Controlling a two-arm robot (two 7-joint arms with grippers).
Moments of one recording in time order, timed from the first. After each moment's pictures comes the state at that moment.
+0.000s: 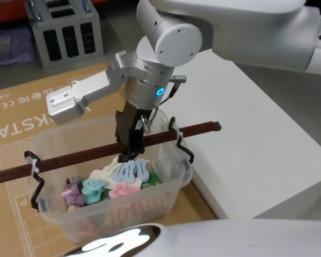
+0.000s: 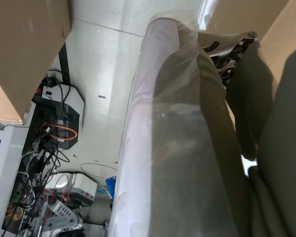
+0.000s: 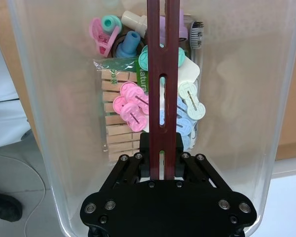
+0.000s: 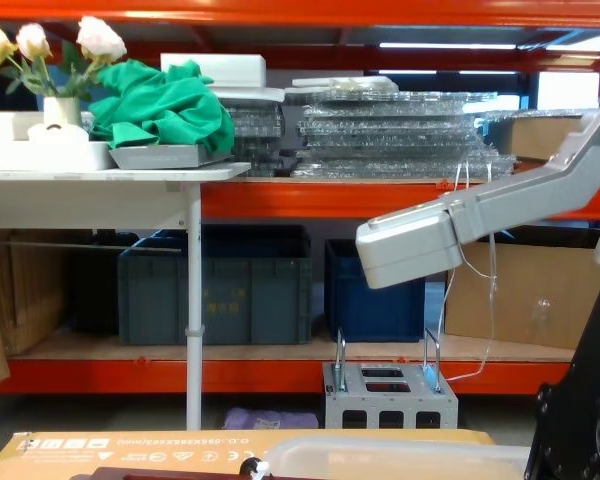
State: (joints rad) left arm -1.47 0.97 1.56 -0.90 0.05 0.15 -1.47; right arm 1.21 0.70 -1.40 -1.61 -0.32 -0.56 1.21
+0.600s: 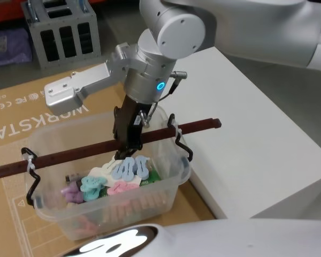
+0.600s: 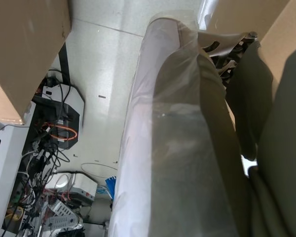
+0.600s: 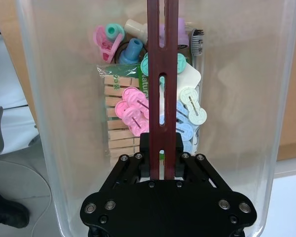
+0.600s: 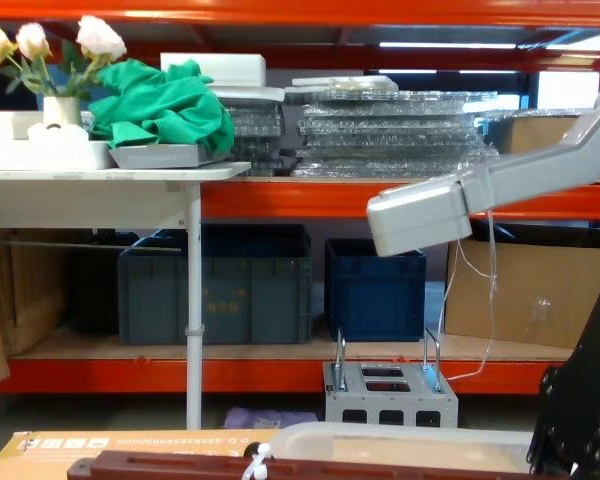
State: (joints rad) left arm -1.47 0.97 1.56 -0.90 0.05 0.15 -1.47; right arm 1.21 0.72 -1.37 -1.62 -0.29 -0.56 1.21
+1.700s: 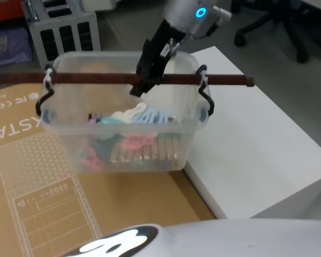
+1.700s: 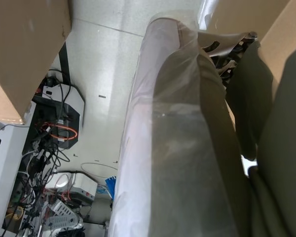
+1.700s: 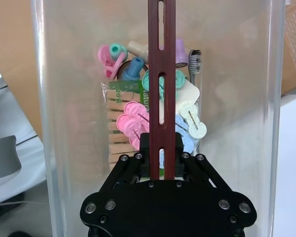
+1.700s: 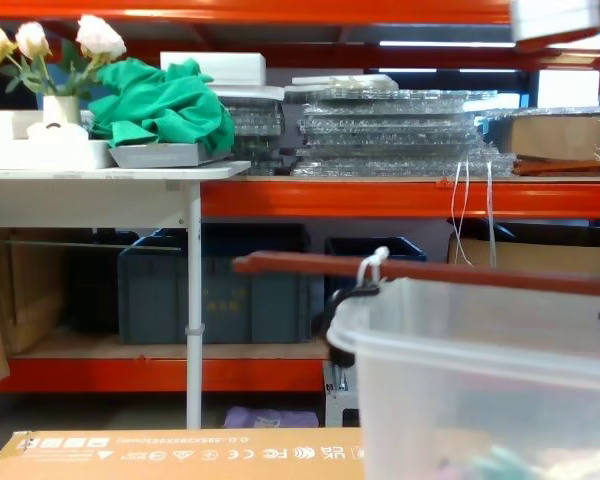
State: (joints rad) left arm -1.47 0.97 1.56 -0.90 0.05 0.15 -1.47; right arm 1.25 0.89 -1.19 -1.61 -0.10 -0.47 1.26
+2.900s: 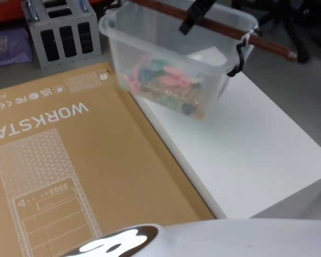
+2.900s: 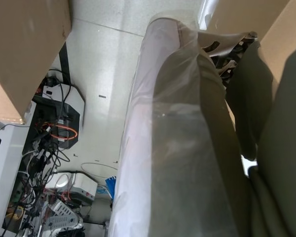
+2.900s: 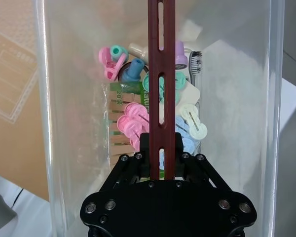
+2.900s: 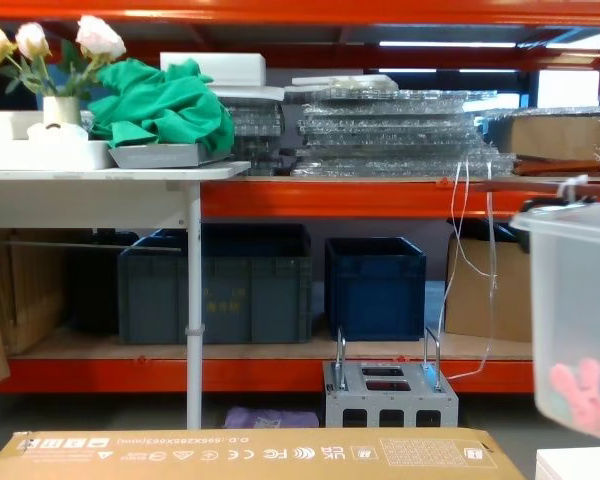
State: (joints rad) left arm -1.47 0.97 1.56 -0.90 0.05 0.15 -1.47; right arm 1.27 0.98 -1.07 -1.44 -0.15 -0.18 1.31
